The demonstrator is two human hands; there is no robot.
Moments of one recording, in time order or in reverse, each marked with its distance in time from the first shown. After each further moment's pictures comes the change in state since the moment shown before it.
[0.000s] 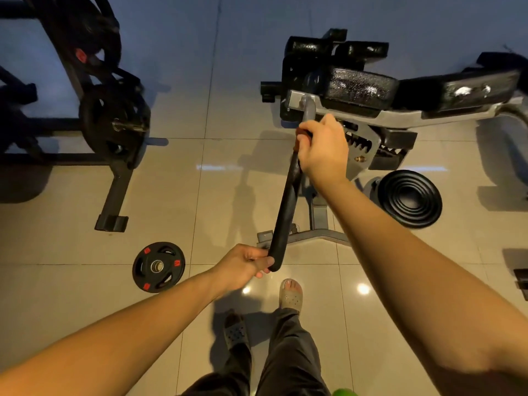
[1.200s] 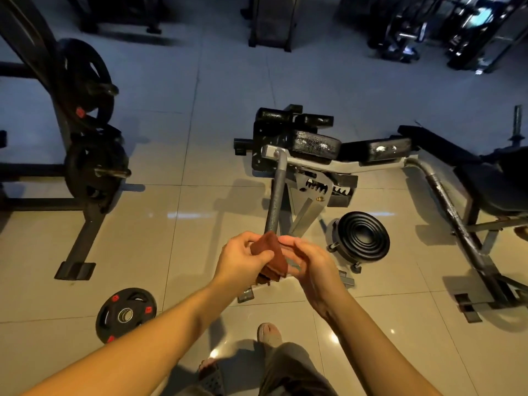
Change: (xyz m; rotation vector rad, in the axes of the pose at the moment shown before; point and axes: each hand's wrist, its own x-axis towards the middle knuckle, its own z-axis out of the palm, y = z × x) left_hand -0.087 0.091 0.017 -0.163 0.341 0.325; right_hand -0.191 -0.035 -0.093 1.299 -0.303 0.609
